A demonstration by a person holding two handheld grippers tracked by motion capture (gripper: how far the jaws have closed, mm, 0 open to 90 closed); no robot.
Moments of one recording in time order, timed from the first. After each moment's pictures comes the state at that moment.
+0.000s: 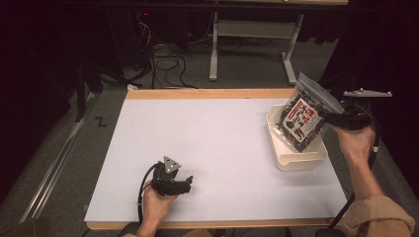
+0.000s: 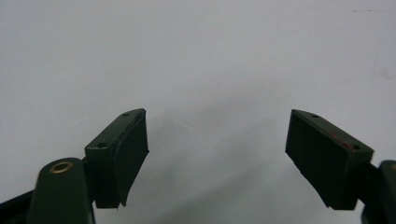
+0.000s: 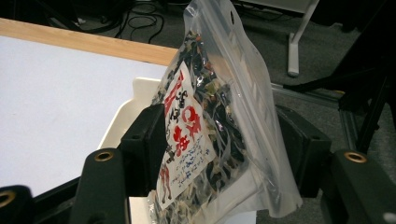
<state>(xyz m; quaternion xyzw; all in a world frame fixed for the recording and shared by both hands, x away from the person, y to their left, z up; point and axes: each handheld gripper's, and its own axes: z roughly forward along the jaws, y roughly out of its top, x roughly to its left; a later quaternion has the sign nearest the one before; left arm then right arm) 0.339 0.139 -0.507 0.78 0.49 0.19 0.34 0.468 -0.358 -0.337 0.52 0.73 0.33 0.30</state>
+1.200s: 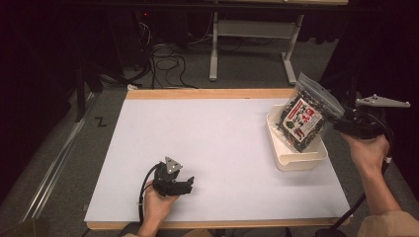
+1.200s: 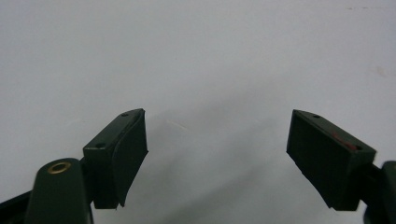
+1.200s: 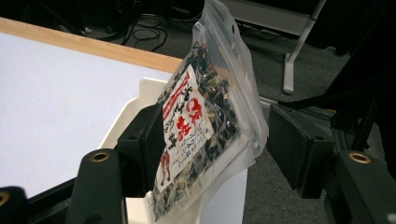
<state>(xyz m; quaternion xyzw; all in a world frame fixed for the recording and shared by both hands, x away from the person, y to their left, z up) 0.338 0.135 -0.507 0.78 0.49 0.19 0.34 0.433 -0.369 -0.327 0.49 0.73 0.35 0.32</state>
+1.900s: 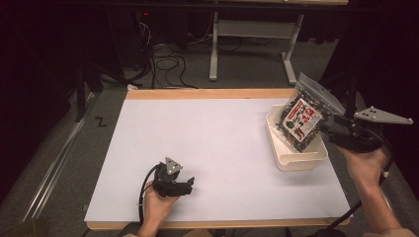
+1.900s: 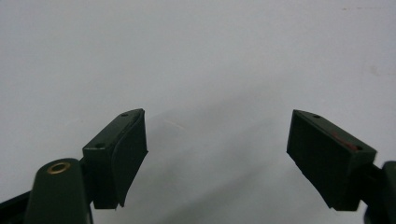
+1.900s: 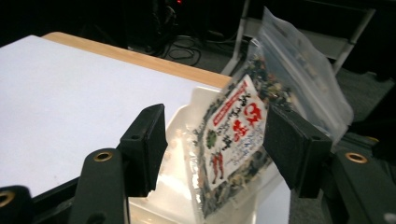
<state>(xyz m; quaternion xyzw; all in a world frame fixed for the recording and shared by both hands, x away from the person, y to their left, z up) 0.336 0.135 -0.506 0.78 0.48 0.18 0.34 0.396 -0.350 -0.331 0.44 0.74 0.42 0.30</state>
